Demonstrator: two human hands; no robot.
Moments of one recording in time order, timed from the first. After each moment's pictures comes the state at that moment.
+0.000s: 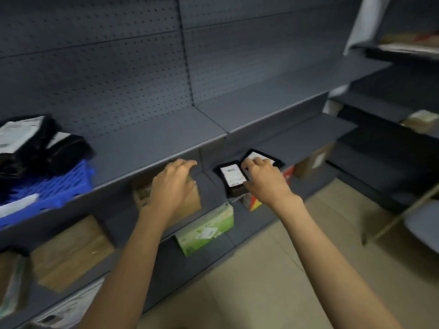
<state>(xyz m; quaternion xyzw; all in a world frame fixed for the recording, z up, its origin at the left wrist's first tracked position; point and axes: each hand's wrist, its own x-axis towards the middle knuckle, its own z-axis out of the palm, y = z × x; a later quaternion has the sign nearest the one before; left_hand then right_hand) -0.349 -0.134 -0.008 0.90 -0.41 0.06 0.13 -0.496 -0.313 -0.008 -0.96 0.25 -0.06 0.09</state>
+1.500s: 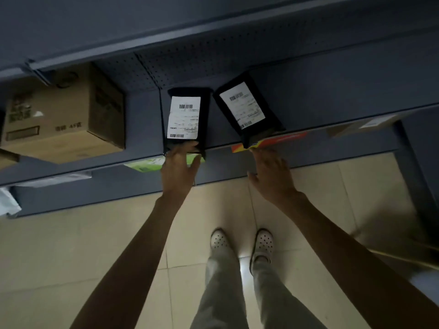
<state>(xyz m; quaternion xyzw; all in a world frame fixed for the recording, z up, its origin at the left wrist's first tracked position) -0.345 -0.548 -0.301 0.96 -0.07 -0.05 0.28 -0.424 -0.761 -0.314 -0.97 0.09 0.14 0.18</state>
